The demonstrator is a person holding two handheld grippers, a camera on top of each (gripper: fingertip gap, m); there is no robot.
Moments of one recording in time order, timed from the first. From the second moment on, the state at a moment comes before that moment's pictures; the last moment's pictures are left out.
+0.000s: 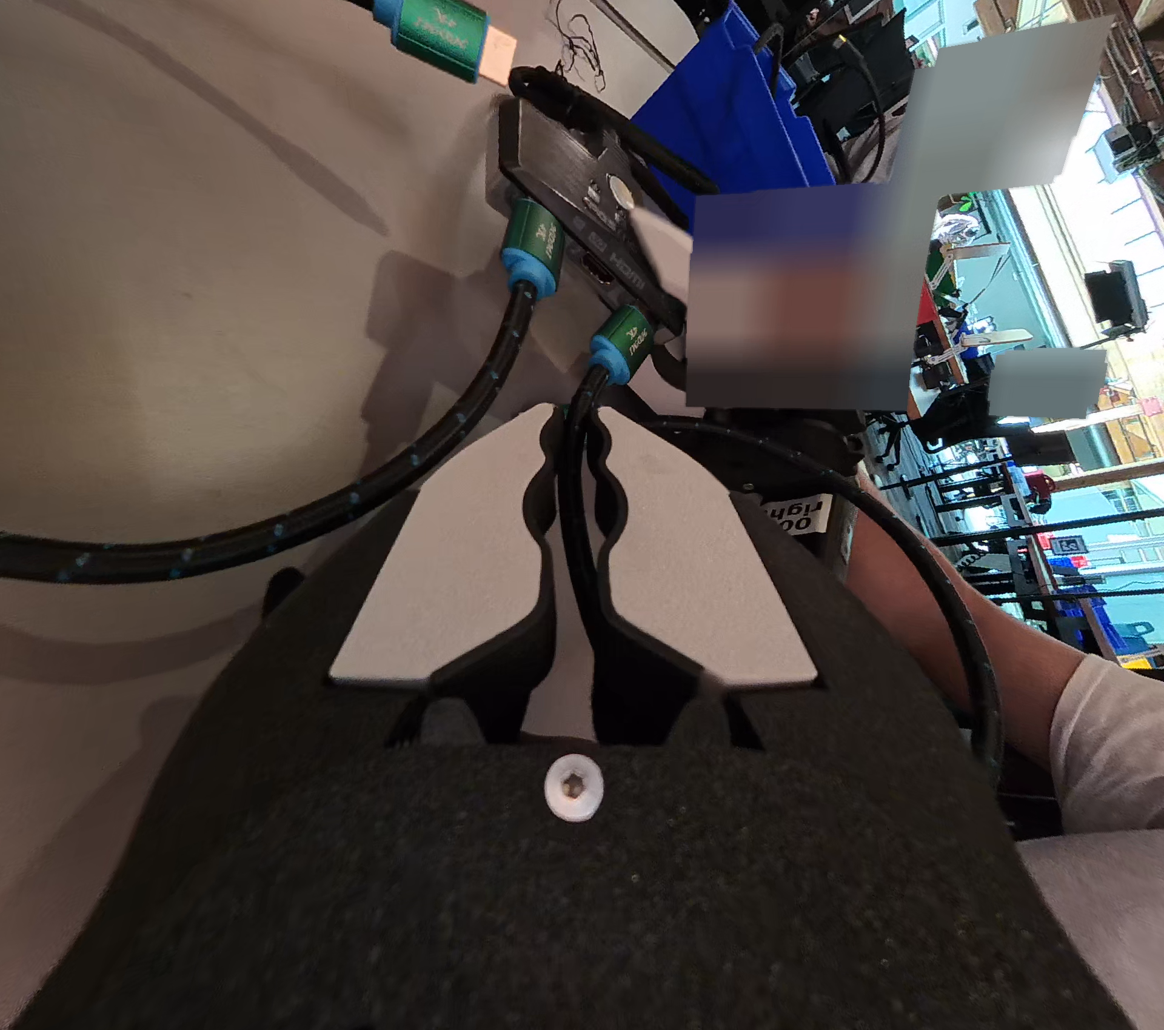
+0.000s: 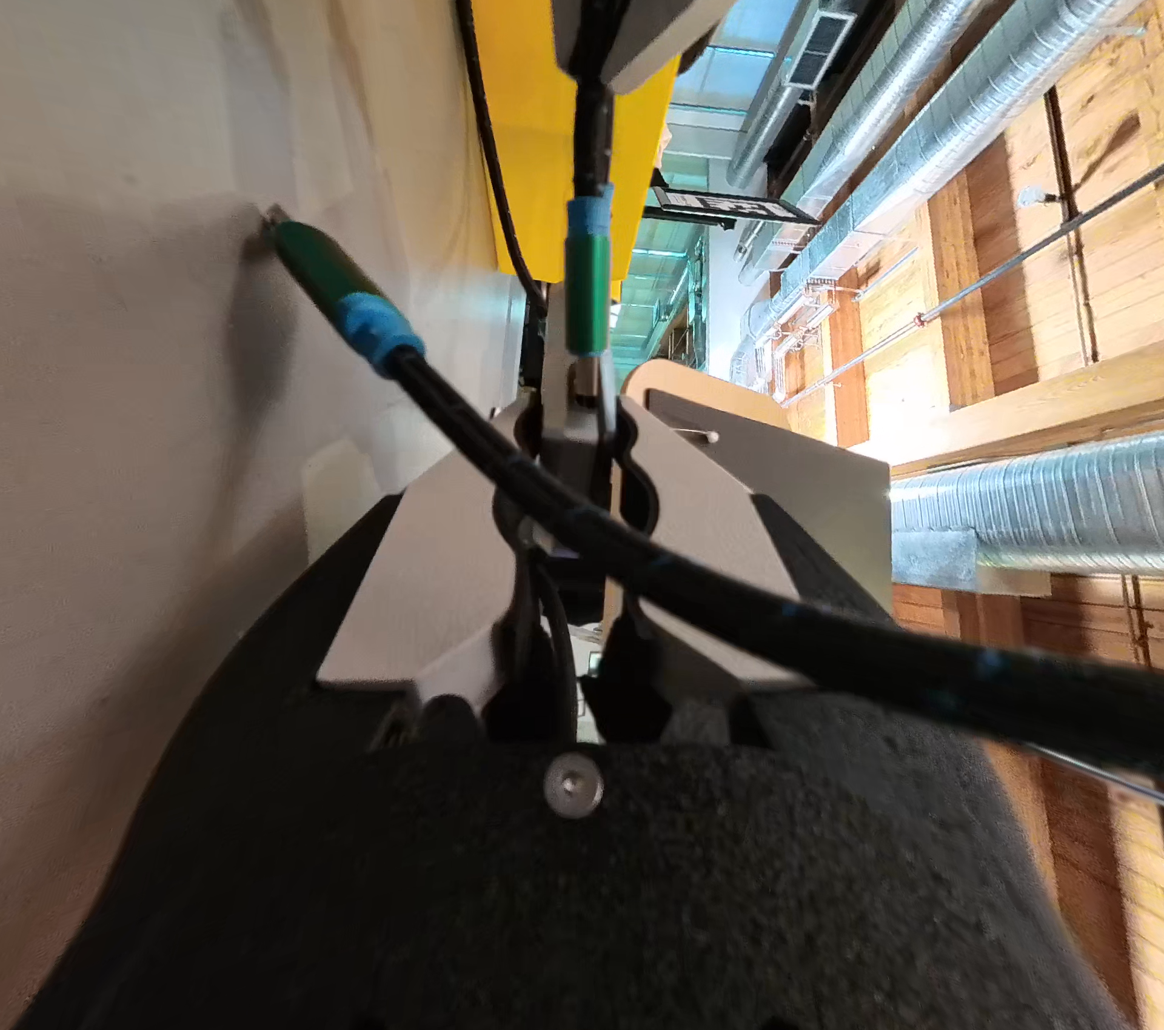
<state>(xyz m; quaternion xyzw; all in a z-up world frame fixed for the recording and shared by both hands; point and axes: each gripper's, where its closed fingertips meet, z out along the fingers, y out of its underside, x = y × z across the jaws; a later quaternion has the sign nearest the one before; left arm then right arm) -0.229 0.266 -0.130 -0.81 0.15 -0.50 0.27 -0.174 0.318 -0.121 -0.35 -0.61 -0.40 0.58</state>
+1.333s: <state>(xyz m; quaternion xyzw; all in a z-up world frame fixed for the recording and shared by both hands) -0.210 0.256 -0.114 -0.78 0.10 -0.53 0.31 -0.167 0.322 -0.110 -0.41 -0.57 -0.41 0.58</state>
